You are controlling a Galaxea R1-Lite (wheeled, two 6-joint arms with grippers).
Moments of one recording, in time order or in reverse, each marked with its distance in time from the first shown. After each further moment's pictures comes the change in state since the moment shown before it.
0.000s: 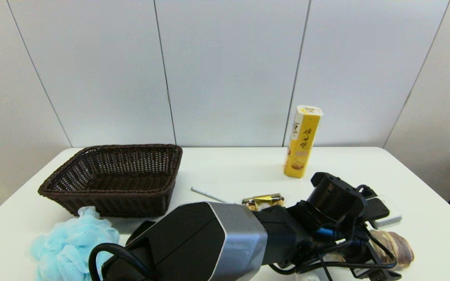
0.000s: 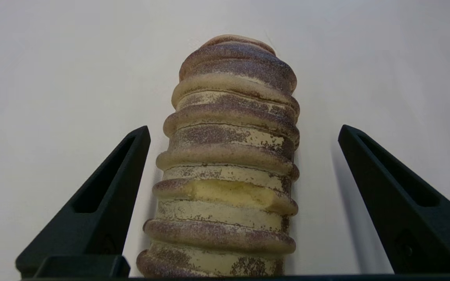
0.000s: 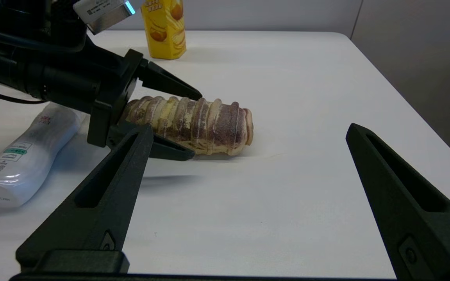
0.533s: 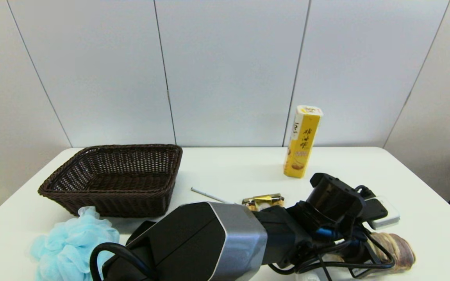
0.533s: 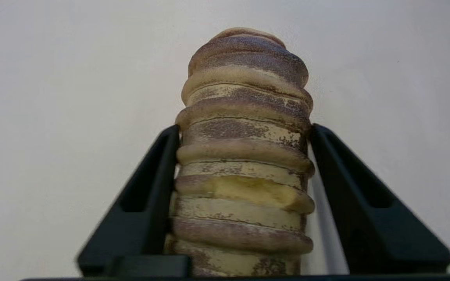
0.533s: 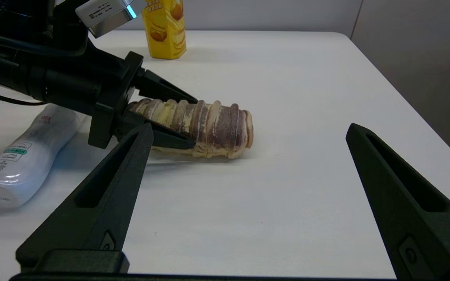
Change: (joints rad) left arm 0.000 0.002 0.003 0.001 0.002 0.001; right arm 0.000 0.000 0.000 0.000 0.000 0.000
